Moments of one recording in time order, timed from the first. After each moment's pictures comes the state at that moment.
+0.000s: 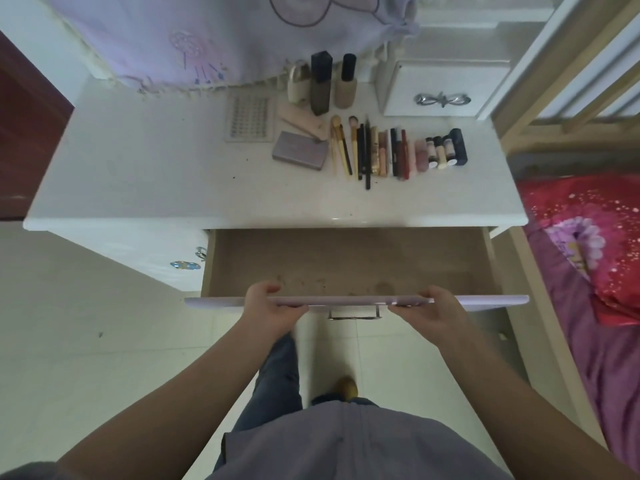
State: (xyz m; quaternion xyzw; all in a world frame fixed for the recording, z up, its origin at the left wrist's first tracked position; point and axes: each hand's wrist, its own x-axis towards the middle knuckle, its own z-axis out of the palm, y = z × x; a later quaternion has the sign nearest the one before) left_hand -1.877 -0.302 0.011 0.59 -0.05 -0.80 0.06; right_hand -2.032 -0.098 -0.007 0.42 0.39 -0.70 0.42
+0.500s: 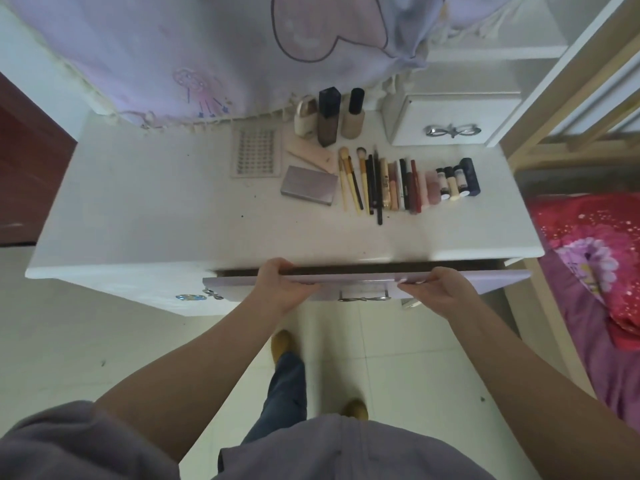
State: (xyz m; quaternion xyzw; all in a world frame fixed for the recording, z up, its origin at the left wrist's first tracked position) left_hand -1.954 -0.376 0.023 0.51 -0.02 -0.86 0.06; right_hand -2.109 -0.164 0.006 0.40 0.44 -0.70 0.40
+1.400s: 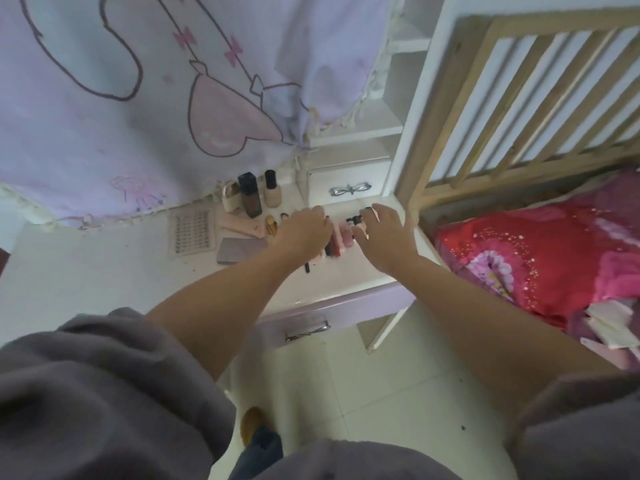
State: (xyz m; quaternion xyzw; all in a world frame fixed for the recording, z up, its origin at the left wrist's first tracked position) left_hand -2.104 -0.312 0.143 0.12 -0.98 -0.13 0.05; right_hand -2.164 -0.158 0.113 -0.27 0.96 -0.04 -0.08
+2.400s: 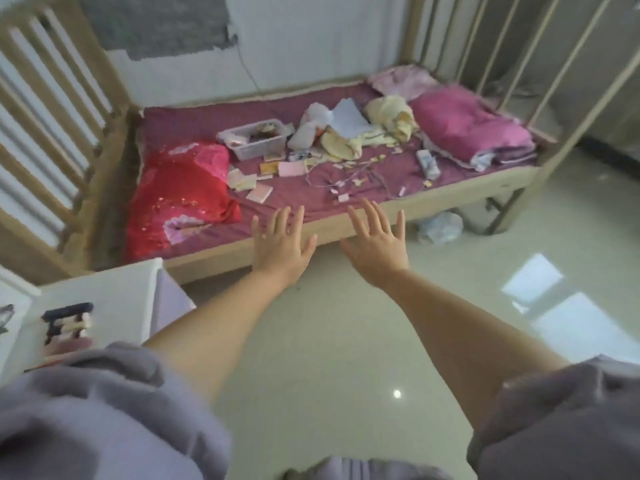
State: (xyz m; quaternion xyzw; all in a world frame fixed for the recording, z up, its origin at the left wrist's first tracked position) left_hand -1.944 -0.088 0.132 -0.60 -0.79 -0.09 0.05; right_hand -1.765 -0.014 0.123 0.44 0.89 0.00 -0.12
